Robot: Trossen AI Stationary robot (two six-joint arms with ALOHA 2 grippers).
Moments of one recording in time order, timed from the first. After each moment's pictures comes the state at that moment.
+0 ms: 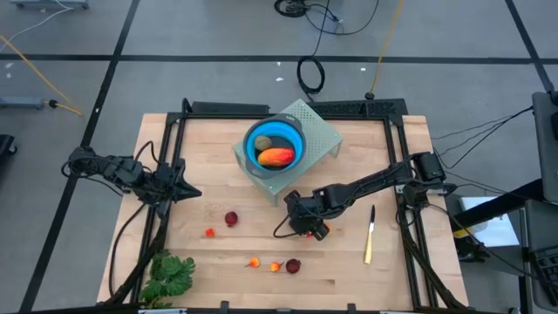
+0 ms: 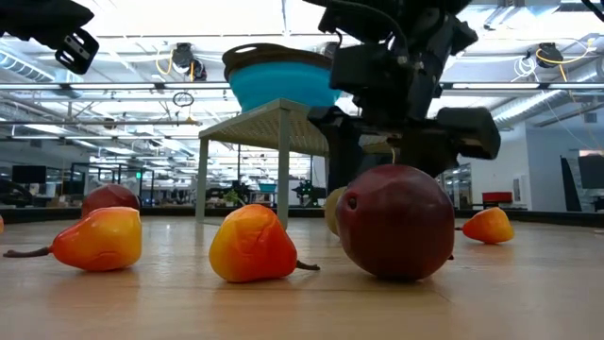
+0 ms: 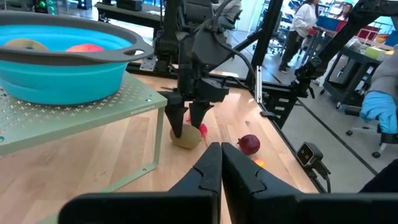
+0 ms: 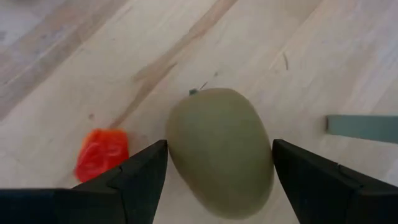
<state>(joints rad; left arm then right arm) -0.38 0.15 0.42 -0.44 -0.18 -0.24 0.19 1.85 1.16 -0.39 -0.03 -0.57</state>
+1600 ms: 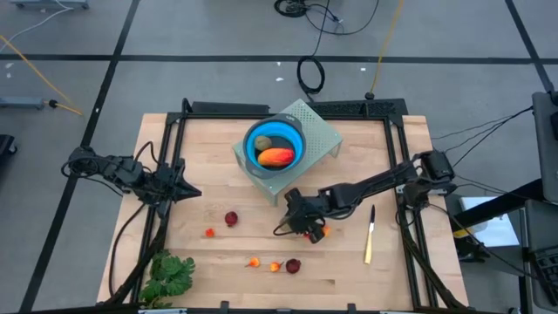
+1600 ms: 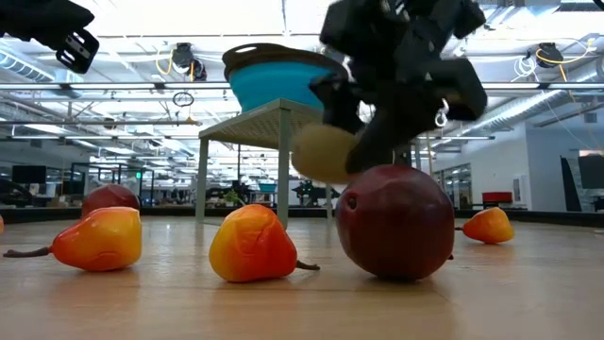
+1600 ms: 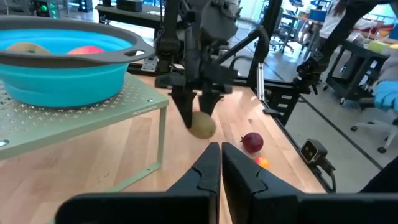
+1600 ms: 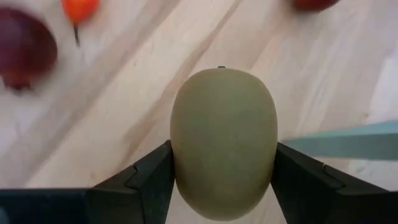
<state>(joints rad) -0.38 0.15 0.42 -0.45 -0.19 -0.21 0.21 1.77 1.13 -0.27 0.00 -0.41</state>
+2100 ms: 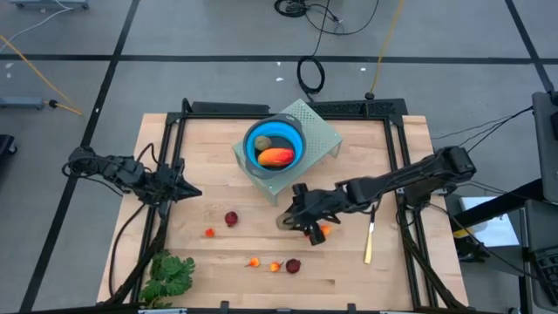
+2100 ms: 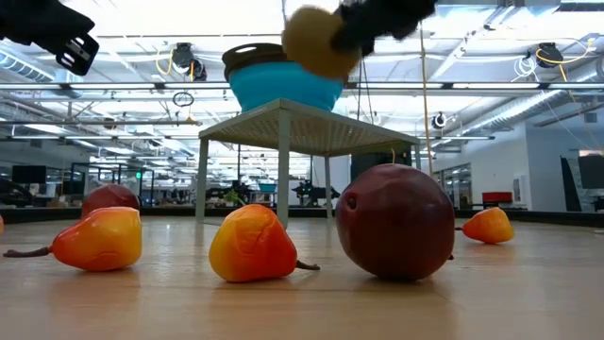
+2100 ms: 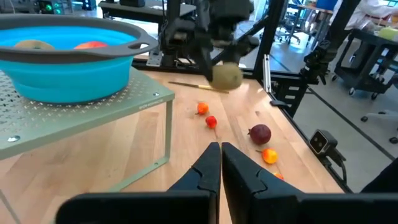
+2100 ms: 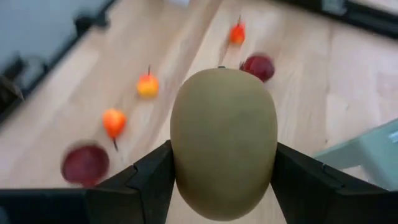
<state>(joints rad) -0.38 0.15 0.42 -0.48 -0.20 -0.18 0.25 1.58 1.14 -0.22 0.00 -0.13</state>
